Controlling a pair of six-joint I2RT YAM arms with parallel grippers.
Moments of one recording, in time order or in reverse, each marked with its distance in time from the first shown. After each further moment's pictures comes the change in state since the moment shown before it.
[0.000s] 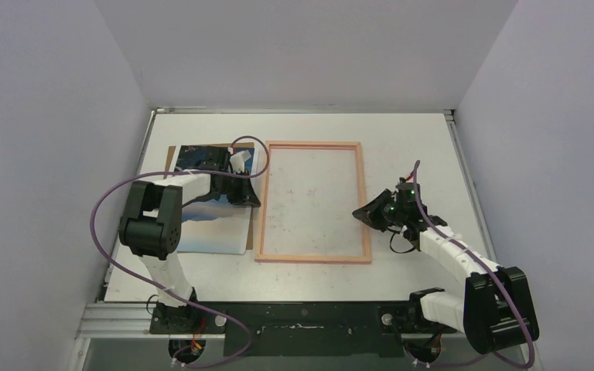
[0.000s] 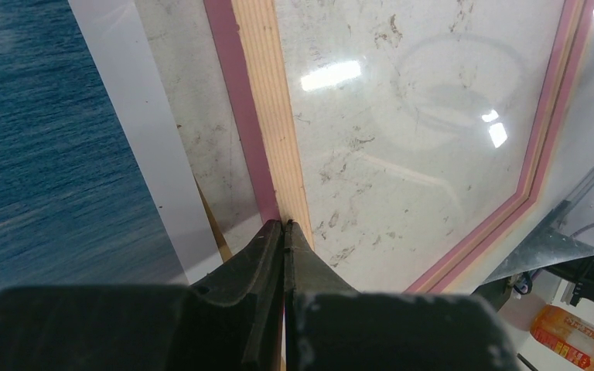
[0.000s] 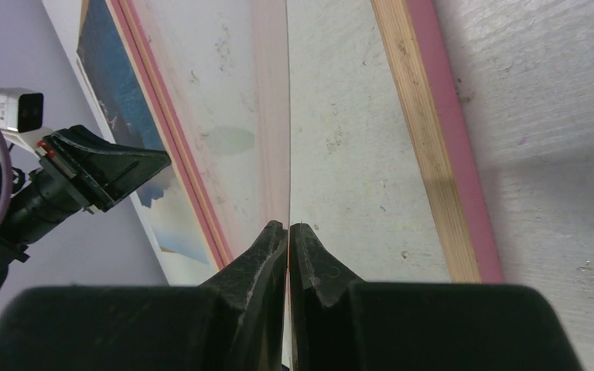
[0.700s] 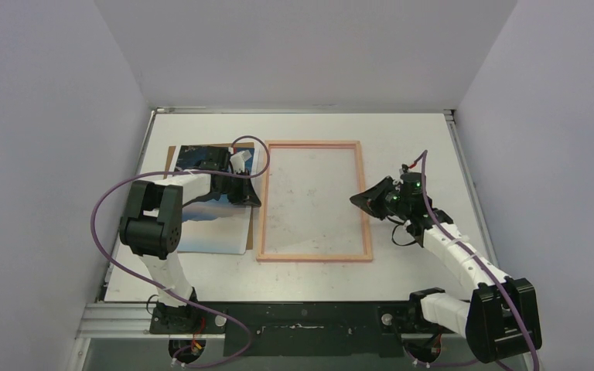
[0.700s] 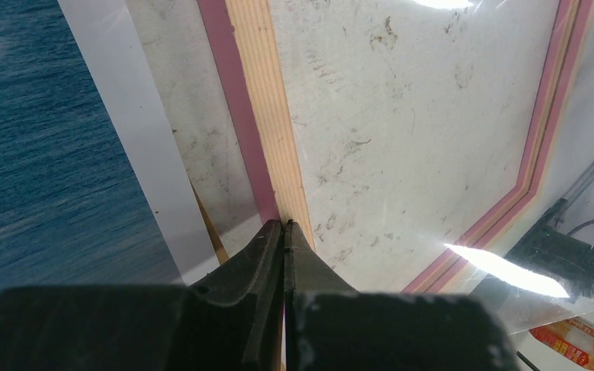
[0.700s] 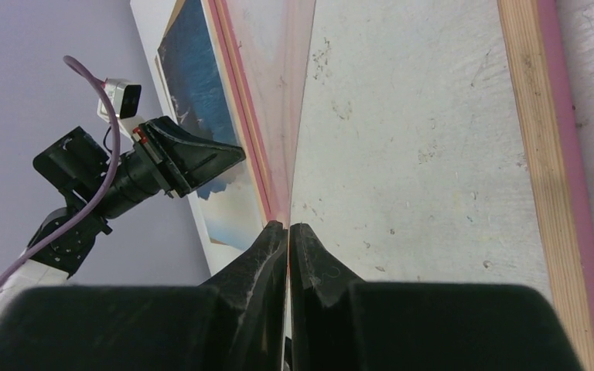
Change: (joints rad) left arm 0.000 0.005 0.000 0.010 0.010 0.000; right arm 0.001 -0.053 0.093 -0.003 -0.058 0.082
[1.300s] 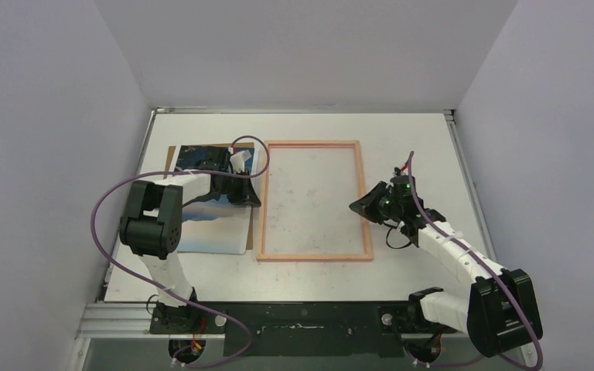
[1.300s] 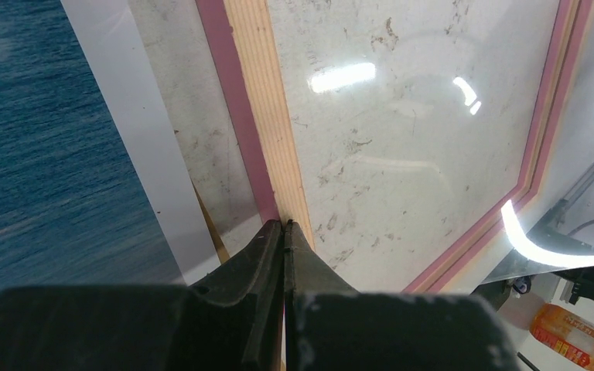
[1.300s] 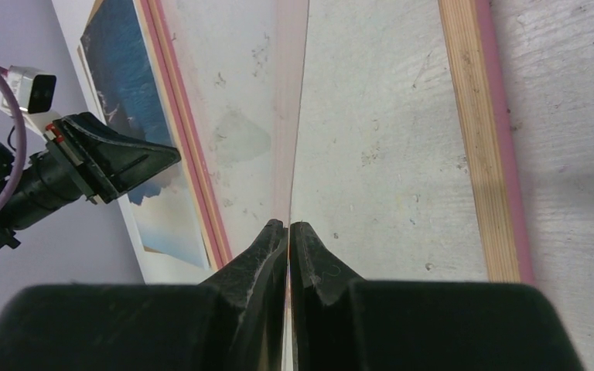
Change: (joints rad) left arm 0.000 0.000 0.000 0.001 0.000 0.000; right arm 0.066 0.034 0.001 -0.042 0.117 -0.117
